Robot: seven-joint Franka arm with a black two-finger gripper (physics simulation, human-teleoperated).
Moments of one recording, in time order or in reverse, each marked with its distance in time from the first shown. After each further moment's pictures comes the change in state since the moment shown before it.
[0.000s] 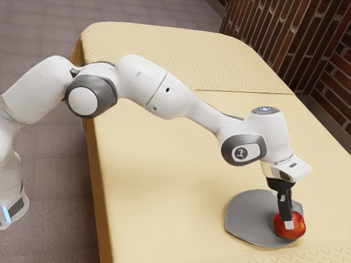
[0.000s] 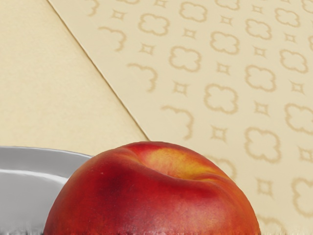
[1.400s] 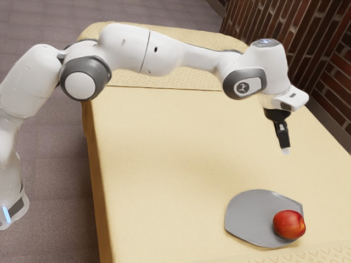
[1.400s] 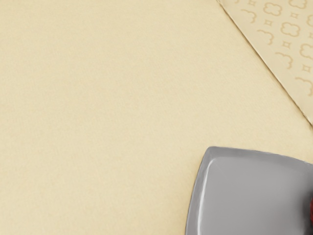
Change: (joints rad) arm 0.079 -0.152 0.135 0.107 0.059 -0.221 -0.075
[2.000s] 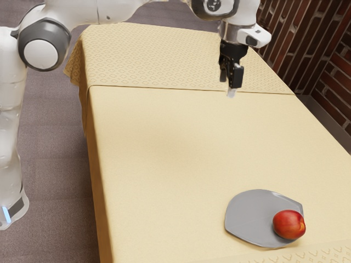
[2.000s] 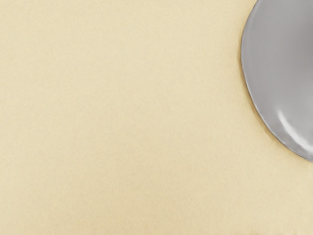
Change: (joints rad) arm 0.062 -0.338 0.100 -0.078 0.044 -0.685 -0.141
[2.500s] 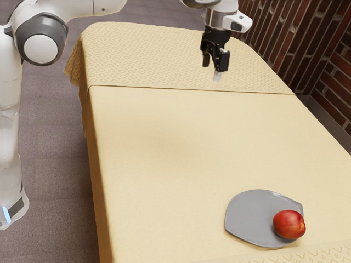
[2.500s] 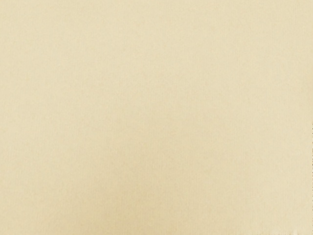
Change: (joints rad) arm 0.049 -0.096 0.135 -0.070 -0.025 -0.016 -0.038
